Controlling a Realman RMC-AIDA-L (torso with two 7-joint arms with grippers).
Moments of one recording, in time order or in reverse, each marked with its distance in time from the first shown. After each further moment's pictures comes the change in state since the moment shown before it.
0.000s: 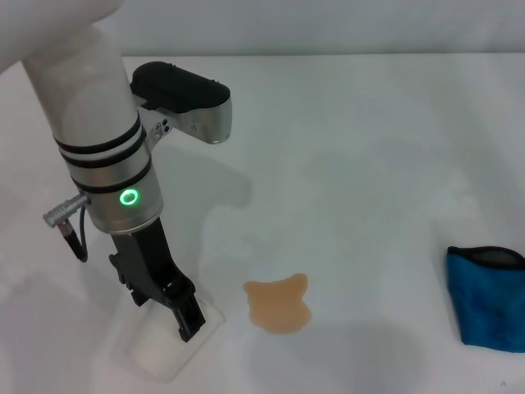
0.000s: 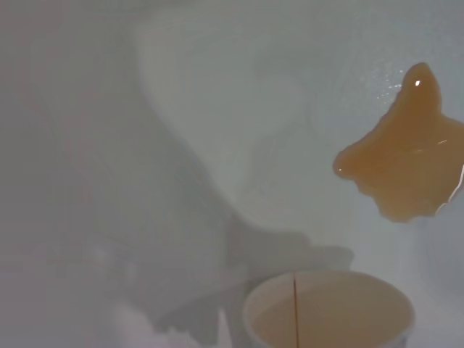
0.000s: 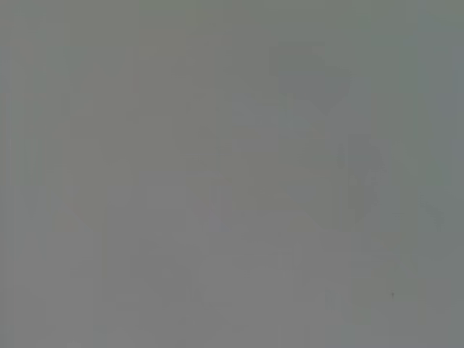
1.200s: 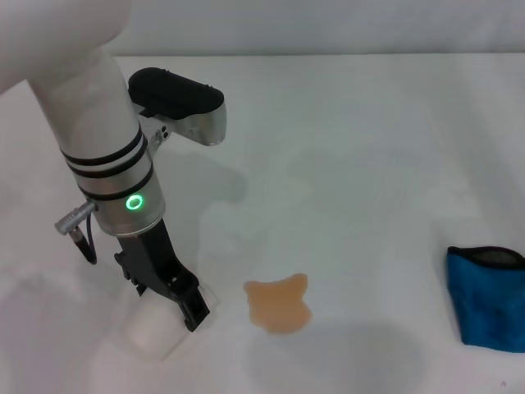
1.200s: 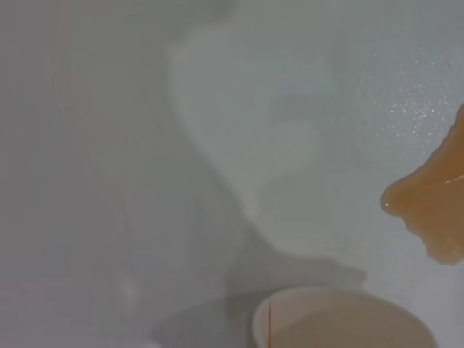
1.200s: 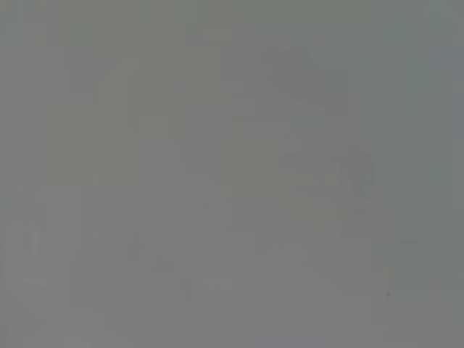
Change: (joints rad) left arm 0.009 0.000 0.023 -0.072 0.002 -0.122 -0.010; right arm -0.001 0.000 0.003 0.000 0.001 0.001 0.000
